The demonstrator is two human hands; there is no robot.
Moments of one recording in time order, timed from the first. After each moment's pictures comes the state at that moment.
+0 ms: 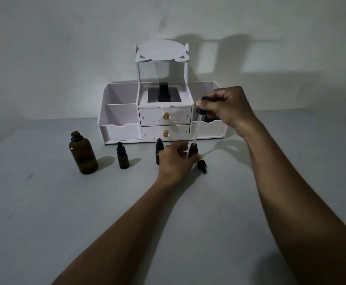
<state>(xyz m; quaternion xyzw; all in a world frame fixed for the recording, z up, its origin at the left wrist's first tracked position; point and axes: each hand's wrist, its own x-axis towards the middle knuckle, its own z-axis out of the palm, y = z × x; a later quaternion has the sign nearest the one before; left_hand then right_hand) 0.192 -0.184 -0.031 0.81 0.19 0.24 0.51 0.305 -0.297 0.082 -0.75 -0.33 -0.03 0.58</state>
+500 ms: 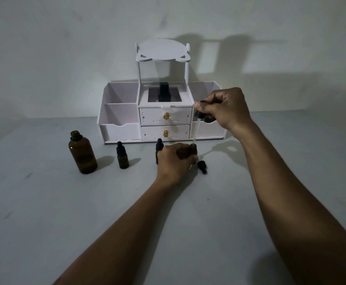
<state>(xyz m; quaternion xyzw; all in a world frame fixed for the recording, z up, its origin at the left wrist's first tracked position) 0.189 -0.186 -0.035 0.78 0.18 0.26 0.53 0.305 -0.290 0.076 -0.75 -0.34 -0.08 0.56</state>
